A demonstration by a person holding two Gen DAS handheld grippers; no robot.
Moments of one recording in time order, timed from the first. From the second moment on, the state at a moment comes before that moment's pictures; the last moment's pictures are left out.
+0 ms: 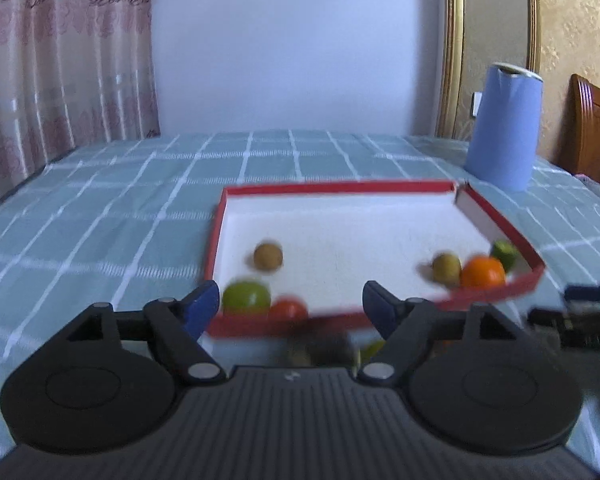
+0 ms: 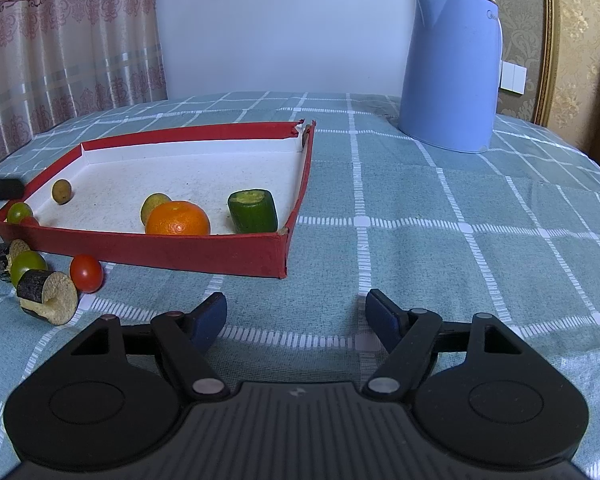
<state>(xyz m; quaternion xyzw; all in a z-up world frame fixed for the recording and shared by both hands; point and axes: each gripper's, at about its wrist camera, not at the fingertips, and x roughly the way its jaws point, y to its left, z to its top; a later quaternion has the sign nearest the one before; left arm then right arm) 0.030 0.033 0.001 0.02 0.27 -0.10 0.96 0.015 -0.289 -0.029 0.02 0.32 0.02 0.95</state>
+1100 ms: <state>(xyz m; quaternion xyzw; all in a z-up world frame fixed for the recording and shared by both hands) 0.022 0.050 -0.040 0.02 0.33 -0.04 0.94 -0.007 -0.180 -0.008 0.03 0.32 0.14 0.94</state>
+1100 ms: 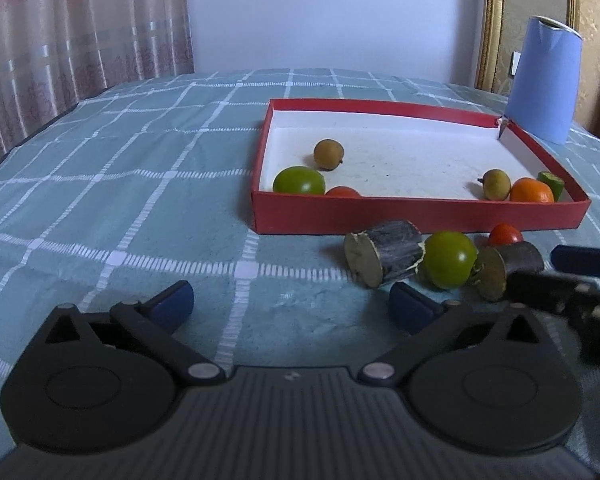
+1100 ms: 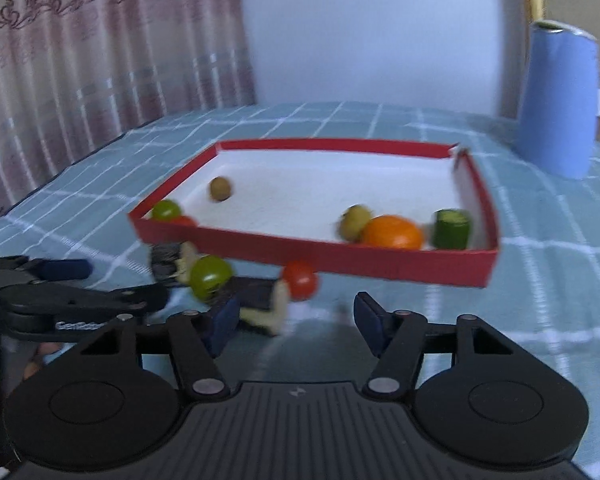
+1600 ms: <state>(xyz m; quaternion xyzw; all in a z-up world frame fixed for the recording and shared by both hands) 0.022 0.050 -0.040 0.02 0.33 -0.04 0.94 0.002 -0.166 -0.020 0.03 0.32 0.16 0.93</state>
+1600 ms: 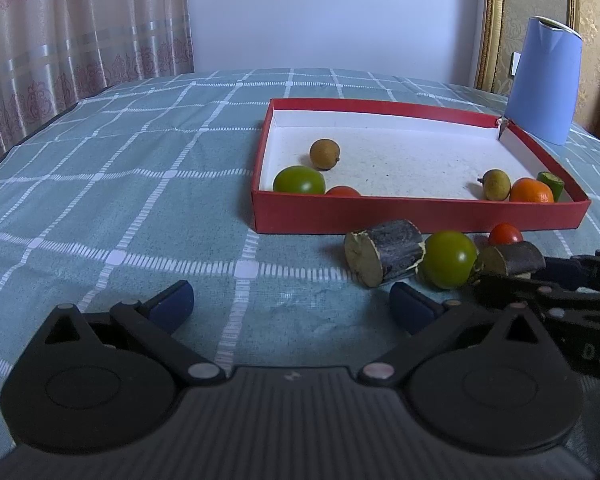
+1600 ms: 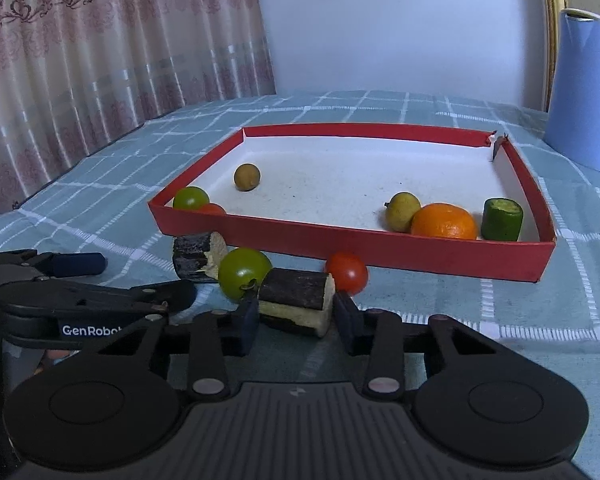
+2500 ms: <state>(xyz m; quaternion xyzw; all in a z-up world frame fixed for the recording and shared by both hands) 0.022 0.050 -0.041 0.02 0.33 -0.04 0.94 0.104 -0.169 0.009 -0.03 0.27 0.10 0.96</state>
